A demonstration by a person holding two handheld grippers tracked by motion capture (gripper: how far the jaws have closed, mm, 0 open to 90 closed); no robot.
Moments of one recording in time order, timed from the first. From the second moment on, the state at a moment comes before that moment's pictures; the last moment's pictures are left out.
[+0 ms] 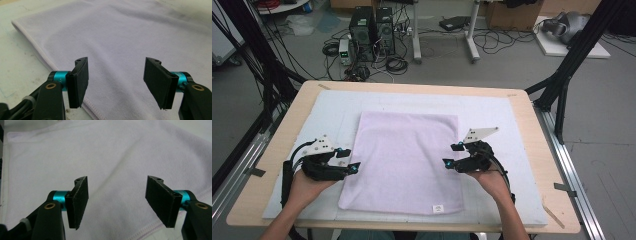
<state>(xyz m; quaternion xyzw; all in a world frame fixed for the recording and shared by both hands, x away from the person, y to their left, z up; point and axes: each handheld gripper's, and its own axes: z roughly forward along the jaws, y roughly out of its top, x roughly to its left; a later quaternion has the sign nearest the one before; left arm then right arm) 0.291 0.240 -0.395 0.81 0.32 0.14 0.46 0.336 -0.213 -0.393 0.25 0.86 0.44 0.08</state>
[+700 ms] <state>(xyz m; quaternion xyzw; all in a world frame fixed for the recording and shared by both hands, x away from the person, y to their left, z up) 0.325 0.235 -0.378 0.82 0.32 0.16 0.45 0.356 -0.209 -0.381 0.25 0.87 0.42 0.09</state>
